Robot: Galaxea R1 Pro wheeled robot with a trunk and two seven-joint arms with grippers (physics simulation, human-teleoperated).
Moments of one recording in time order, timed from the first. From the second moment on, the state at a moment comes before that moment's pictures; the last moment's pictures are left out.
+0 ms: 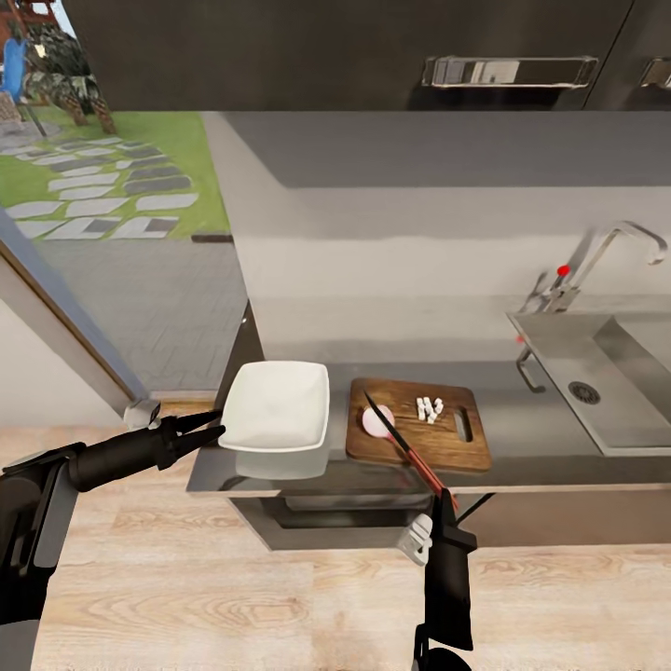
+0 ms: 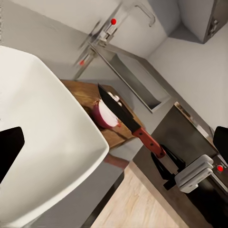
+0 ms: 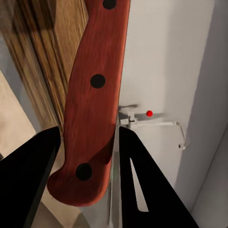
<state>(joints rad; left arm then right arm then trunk) -0.50 0.22 0.29 -1.50 0.27 0.78 -1.32 -0.14 -0.12 0.70 -1.41 0.94 0.81 -0.77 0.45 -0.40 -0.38</state>
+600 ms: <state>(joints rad) -0.50 0.22 0.29 -1.50 0.27 0.78 -1.32 -0.14 -0.12 0.70 -1.41 0.94 0.81 -0.77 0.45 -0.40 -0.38</state>
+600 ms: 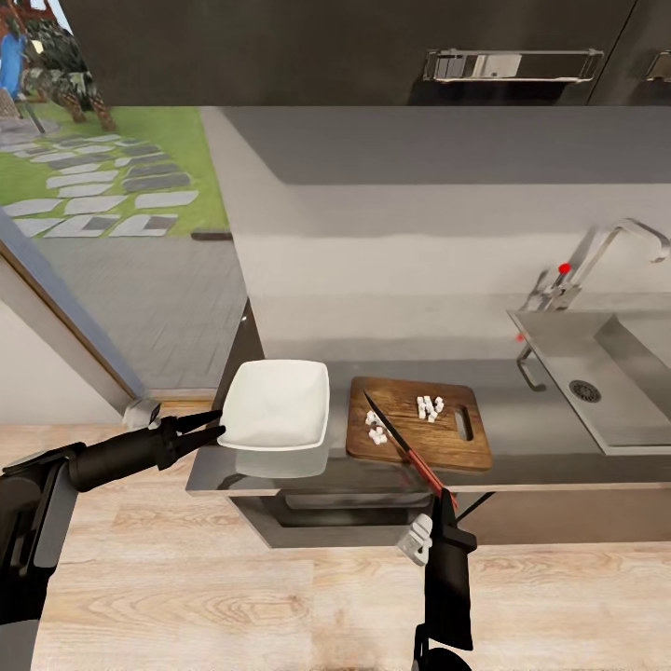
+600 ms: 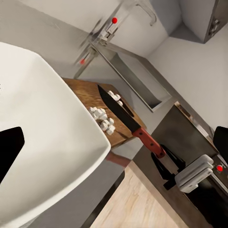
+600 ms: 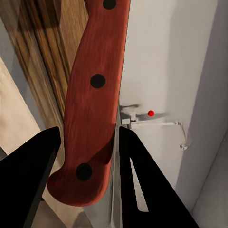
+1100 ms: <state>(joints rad) -0.50 0.22 0.29 -1.50 0.27 0.78 -1.32 -0.14 -0.12 0.68 -1.43 0.93 0.80 -0.82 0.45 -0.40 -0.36</state>
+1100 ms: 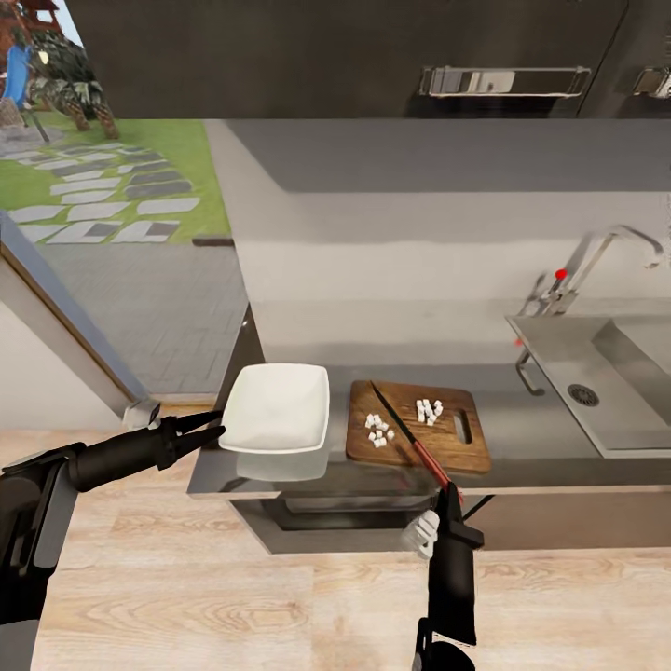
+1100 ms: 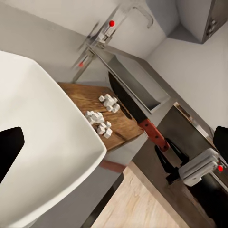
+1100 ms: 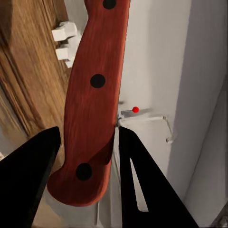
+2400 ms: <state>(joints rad) -0.50 0.20 0.28 -1.50 0.26 0.78 -1.31 -0.31 -0.34 -0.51 -1.54 -0.21 0.66 0.78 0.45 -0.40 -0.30</state>
